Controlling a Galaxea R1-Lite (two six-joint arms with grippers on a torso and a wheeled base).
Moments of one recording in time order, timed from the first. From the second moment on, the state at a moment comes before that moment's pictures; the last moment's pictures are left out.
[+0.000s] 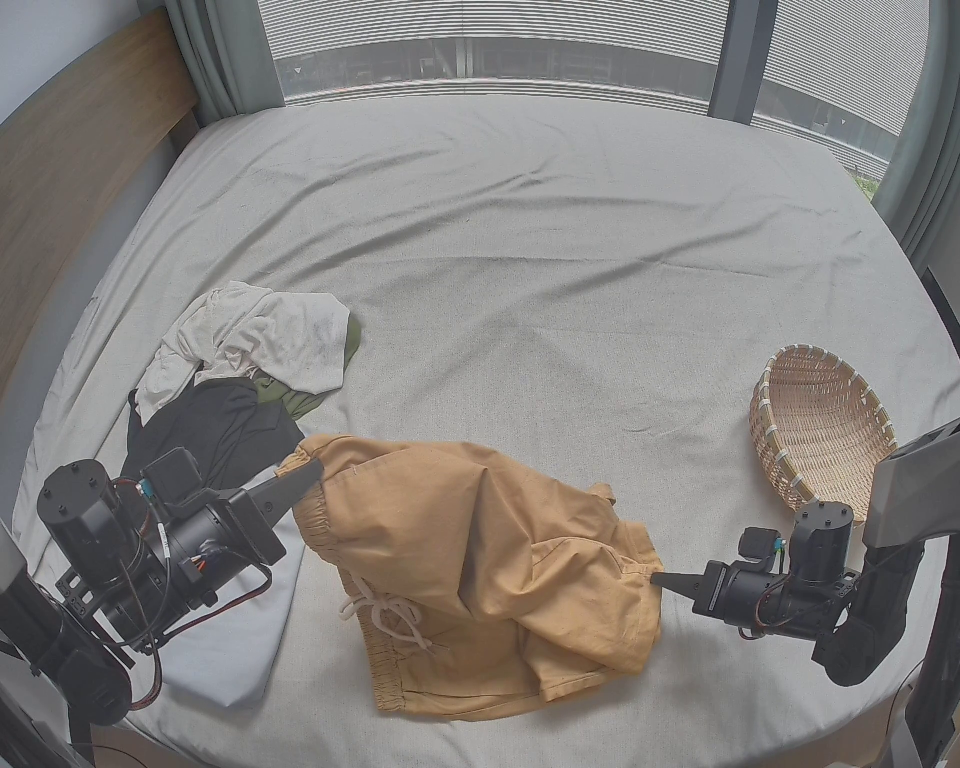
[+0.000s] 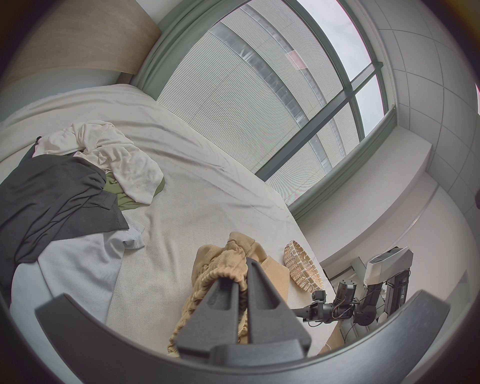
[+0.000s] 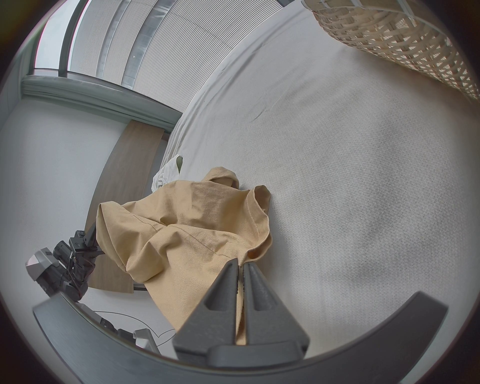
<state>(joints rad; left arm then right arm) -0.37 1.74 -0.18 -1.55 -0.23 -0.55 0.32 2.17 -0.19 -1.53 0.40 0.65</state>
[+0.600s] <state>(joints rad) -0.37 1.74 -0.18 -1.55 -0.23 -0.55 0.43 2.11 -0.12 -1.53 0.40 0.63</state>
